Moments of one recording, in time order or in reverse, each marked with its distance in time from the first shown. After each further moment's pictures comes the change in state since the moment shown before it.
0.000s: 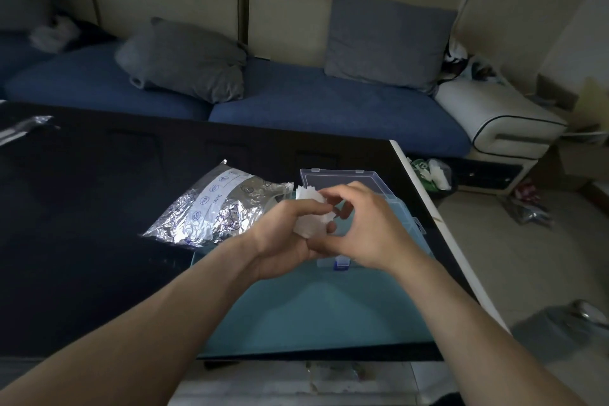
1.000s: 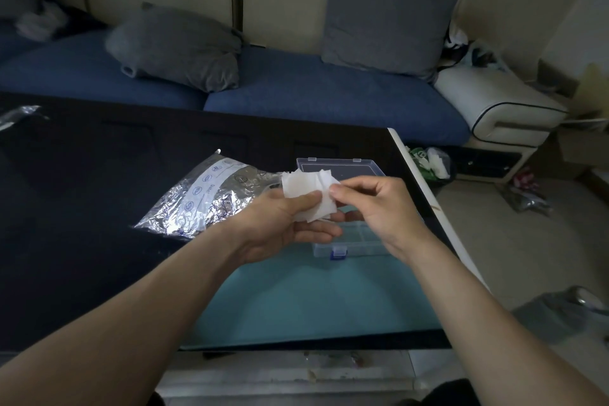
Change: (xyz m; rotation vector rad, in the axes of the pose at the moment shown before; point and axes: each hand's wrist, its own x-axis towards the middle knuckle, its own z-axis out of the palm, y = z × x) left_hand 0.005 0.001 -0.009 0.221 0.089 0.071; right_hand 0.001 0.012 -0.005 0.646 0.119 0.267
